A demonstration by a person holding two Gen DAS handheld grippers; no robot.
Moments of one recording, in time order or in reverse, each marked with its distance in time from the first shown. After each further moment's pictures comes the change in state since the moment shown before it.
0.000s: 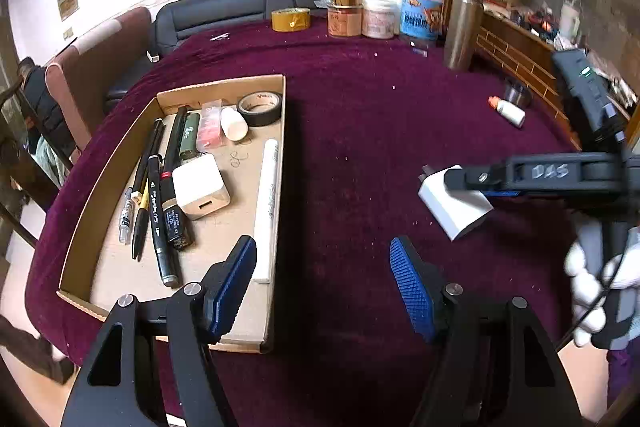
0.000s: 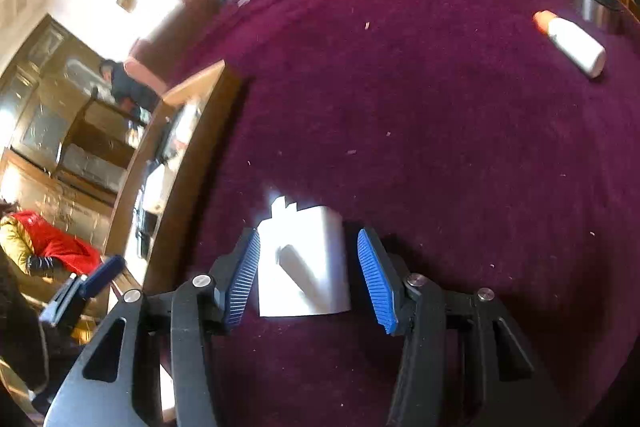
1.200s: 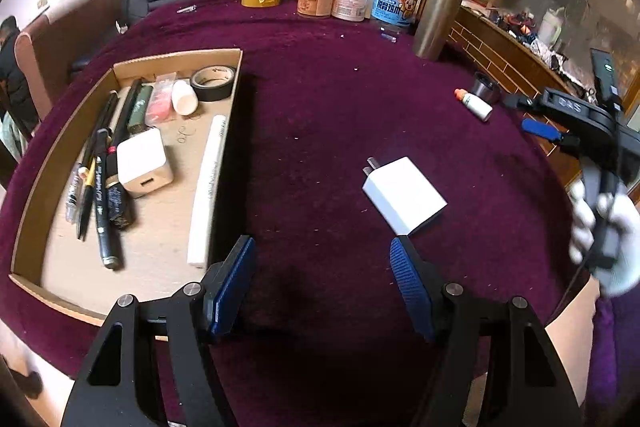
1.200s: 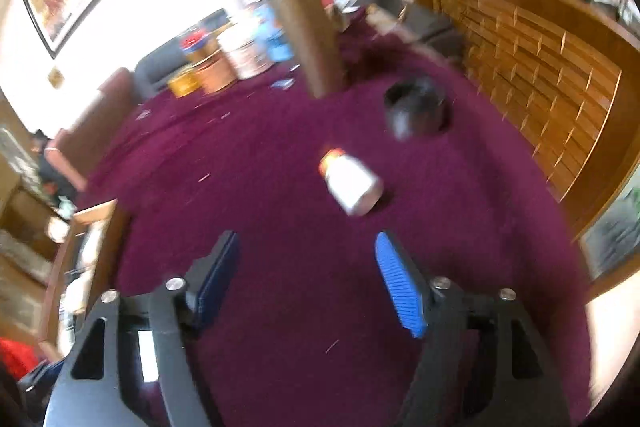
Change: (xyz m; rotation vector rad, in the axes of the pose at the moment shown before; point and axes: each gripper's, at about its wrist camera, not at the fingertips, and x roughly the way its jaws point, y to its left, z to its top) left arm 0.009 -0.014 0.002 -0.067 0.074 -0.177; right arm -0.078 -0.092 0.075 0.054 -0.285 -0.371
